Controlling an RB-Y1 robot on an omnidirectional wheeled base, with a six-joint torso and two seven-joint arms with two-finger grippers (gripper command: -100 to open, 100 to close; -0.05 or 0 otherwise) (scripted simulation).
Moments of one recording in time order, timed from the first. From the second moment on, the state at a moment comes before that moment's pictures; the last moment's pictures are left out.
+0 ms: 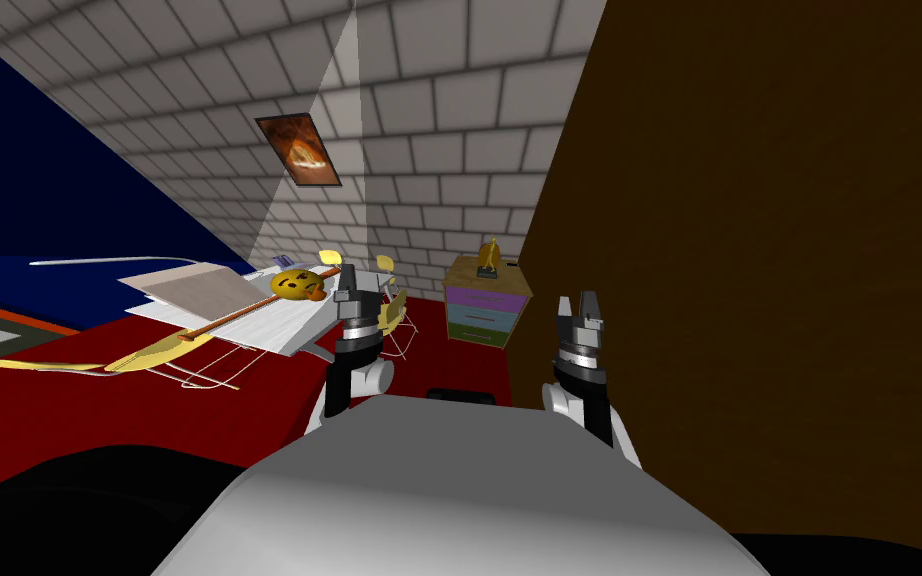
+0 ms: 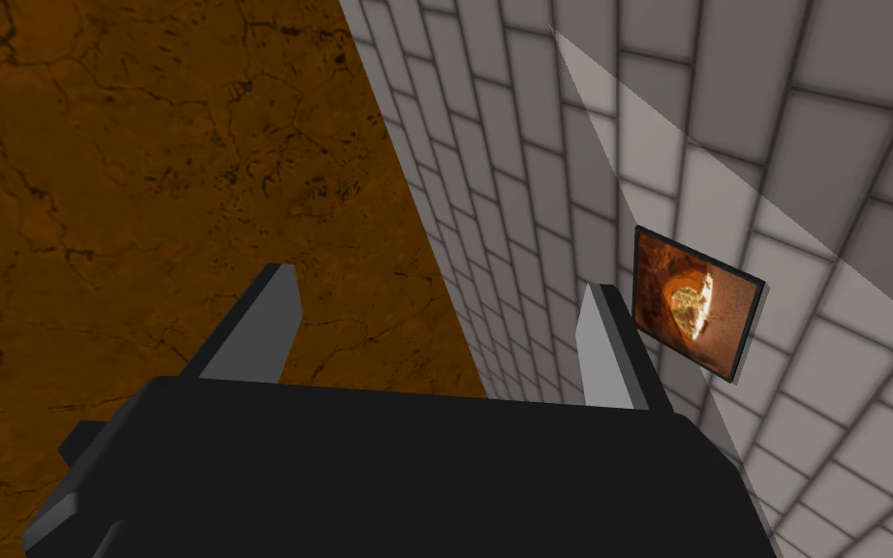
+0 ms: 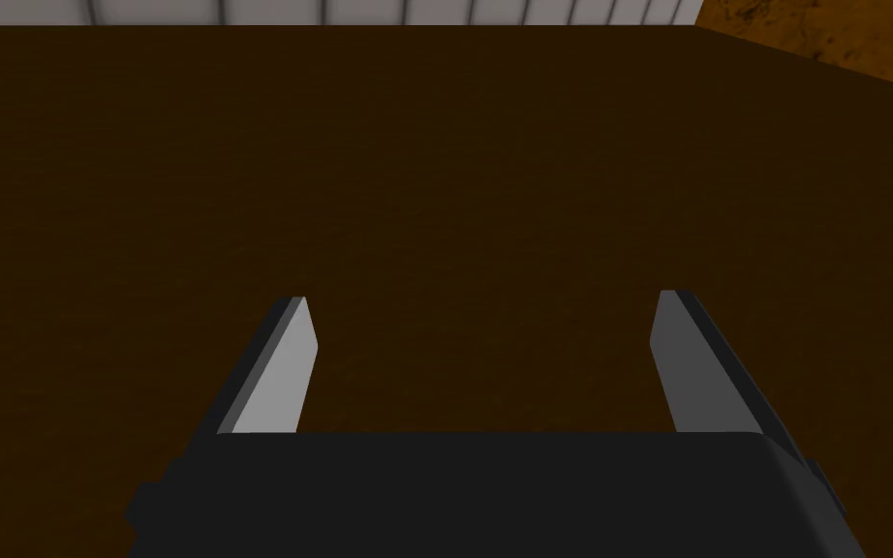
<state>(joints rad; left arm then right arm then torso) 0.47 -0.04 0.00 -2.37 0.05 -0.45 -0.09 0.52 -0.01 -0.05 -2.26 0.07 -0.55 0.04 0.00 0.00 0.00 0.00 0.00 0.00</state>
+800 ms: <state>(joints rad) 0.47 -0.04 0.00 -2.37 0.05 -0.45 -0.09 0.52 -0.01 -0.05 -2.26 0.07 -0.55 0.04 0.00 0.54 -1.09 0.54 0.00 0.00</state>
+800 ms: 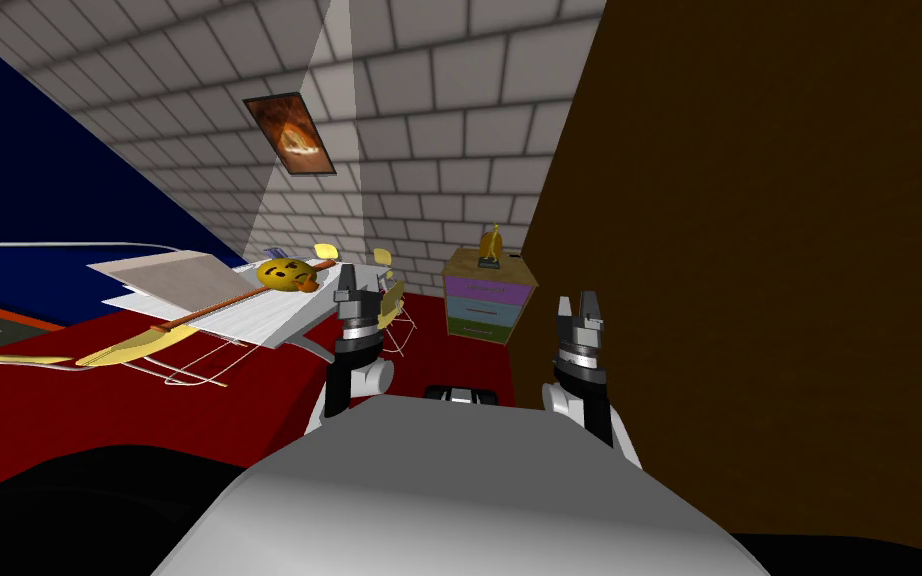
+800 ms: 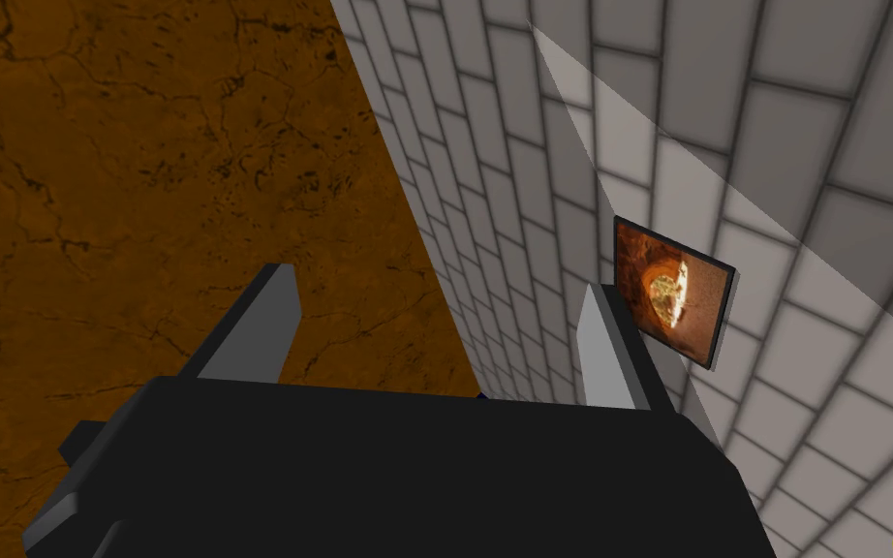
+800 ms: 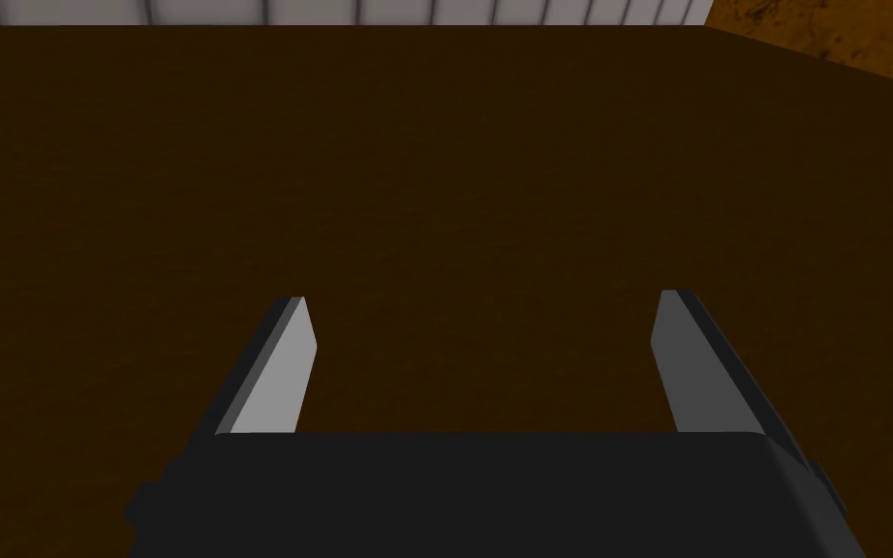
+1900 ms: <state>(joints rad) 0.47 -0.04 0.00 -2.37 0.05 -0.45 -0.09 0.47 -0.14 -0.08 -2.12 0.11 -0.63 0.24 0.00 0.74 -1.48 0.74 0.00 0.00</state>
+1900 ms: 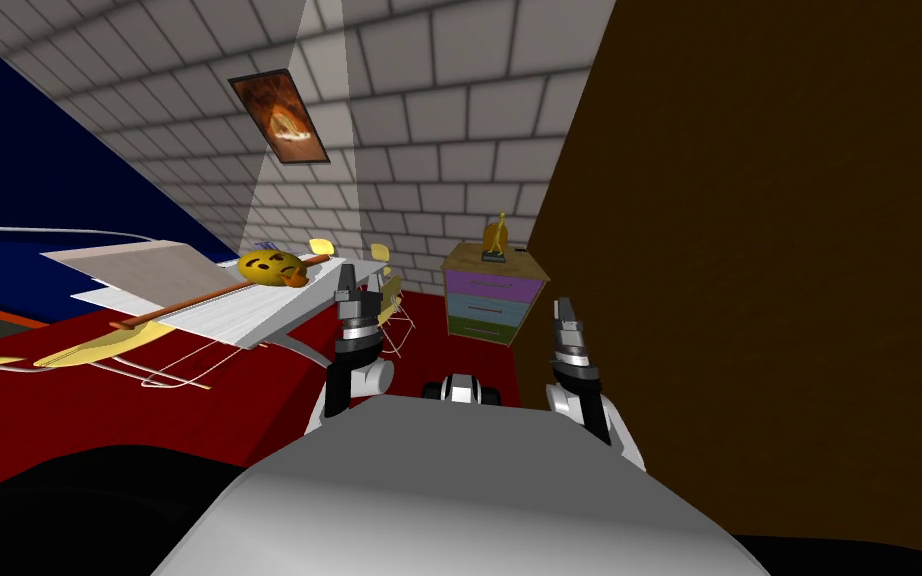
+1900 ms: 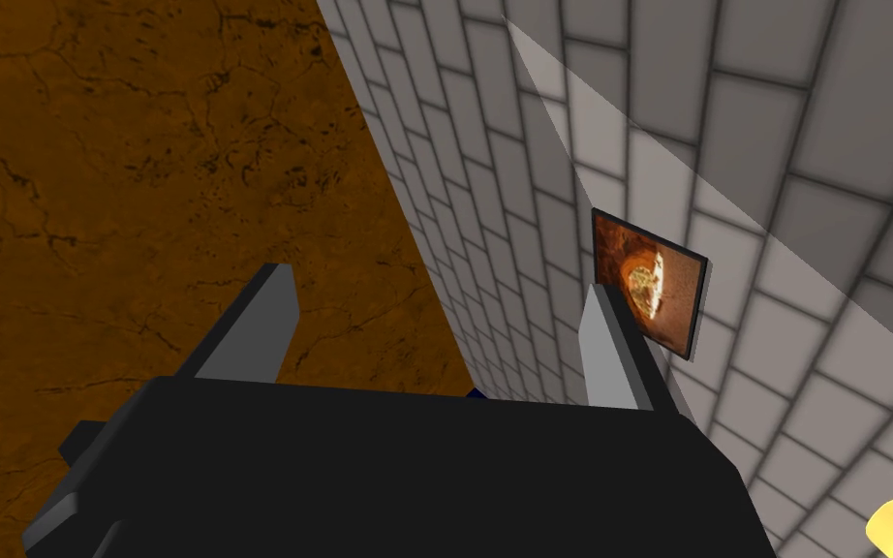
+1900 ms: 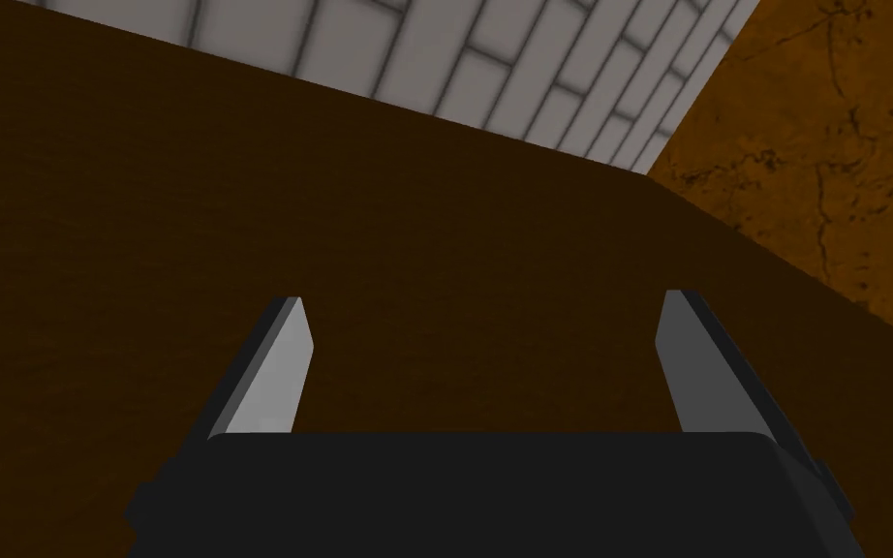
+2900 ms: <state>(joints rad) 0.47 -0.04 0.00 -2.37 0.05 -0.45 -0.09 0.41 -0.19 -0.11 -1.94 0.16 -0.73 0.50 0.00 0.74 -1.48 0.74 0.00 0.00</state>
